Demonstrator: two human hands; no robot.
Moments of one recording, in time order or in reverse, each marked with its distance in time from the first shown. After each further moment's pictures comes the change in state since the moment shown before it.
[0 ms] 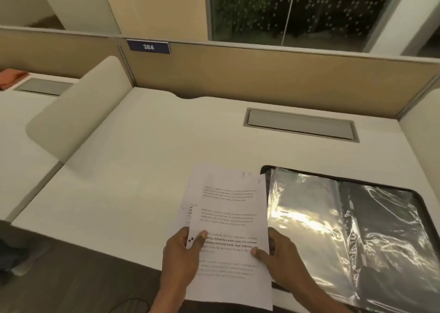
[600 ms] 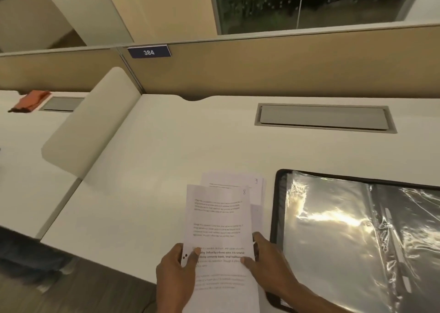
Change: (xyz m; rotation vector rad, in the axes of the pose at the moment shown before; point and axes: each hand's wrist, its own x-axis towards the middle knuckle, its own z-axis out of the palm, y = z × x) left_hand 0.035 -0.001 -0.010 0.399 0.195 -0.025; right_hand 0.076 0.013 0.047 -0.171 -0.160 -0.056
